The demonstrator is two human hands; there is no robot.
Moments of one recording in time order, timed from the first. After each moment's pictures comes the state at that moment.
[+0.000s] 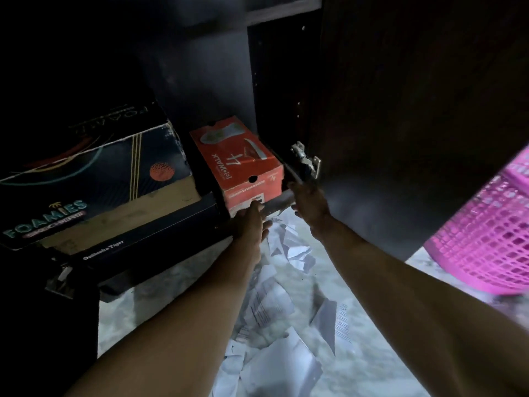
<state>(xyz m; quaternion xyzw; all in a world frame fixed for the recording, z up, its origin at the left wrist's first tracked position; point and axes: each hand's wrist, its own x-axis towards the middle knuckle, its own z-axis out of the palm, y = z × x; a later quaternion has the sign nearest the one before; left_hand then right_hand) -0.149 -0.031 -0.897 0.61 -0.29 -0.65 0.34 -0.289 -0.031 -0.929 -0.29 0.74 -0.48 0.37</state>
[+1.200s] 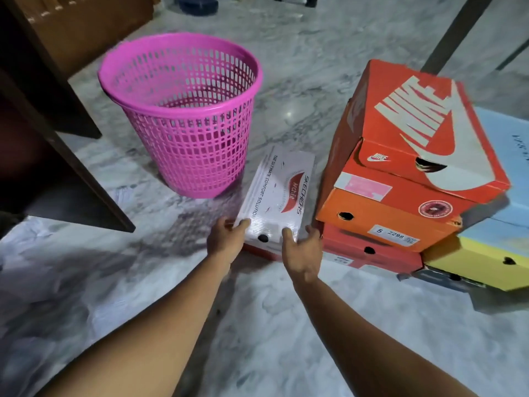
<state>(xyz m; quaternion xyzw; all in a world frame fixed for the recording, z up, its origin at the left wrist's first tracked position) -0.409 0.313 -1.015 0.36 -0.74 -0.57 0.00 -0.410 0.469 -0.996 0.20 0.84 -0.49 0.06</state>
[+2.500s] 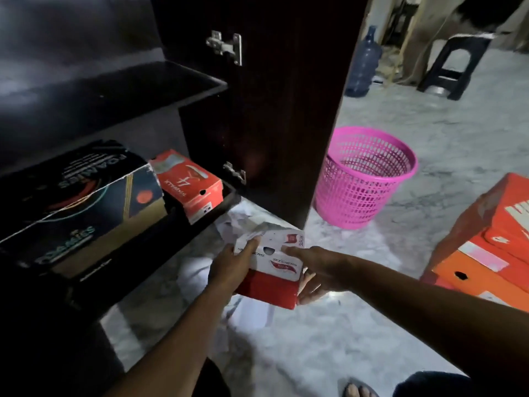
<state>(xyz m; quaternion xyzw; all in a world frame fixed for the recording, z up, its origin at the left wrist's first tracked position) -0.038 0.142 -0.799 0.50 -0.68 -0.53 0.09 -0.172 0.294 -0.728 -0.14 0.76 -0.31 0.56</state>
